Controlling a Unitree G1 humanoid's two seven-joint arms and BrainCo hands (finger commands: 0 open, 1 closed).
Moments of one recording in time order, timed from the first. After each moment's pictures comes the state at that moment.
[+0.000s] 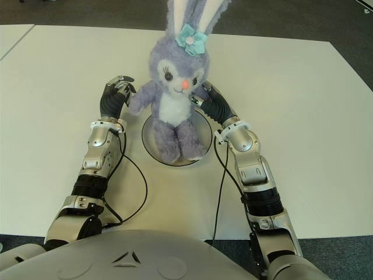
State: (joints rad) left arm -0.26 -0.08 0.07 0.34 -0.14 -0.22 -0.03; right arm -0.20 -0.41 0.15 -0.21 -0.23 0.19 0.25
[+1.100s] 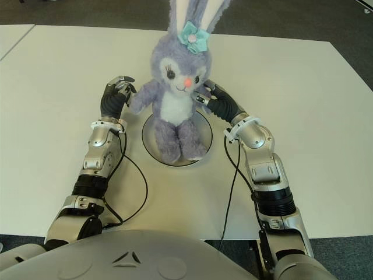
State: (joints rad) left arm -0.26 -0.08 0.06 0.34 -0.14 -0.22 -0.03; right arm -0.22 -0.48 0.10 -0.28 -0.23 0.25 0.37
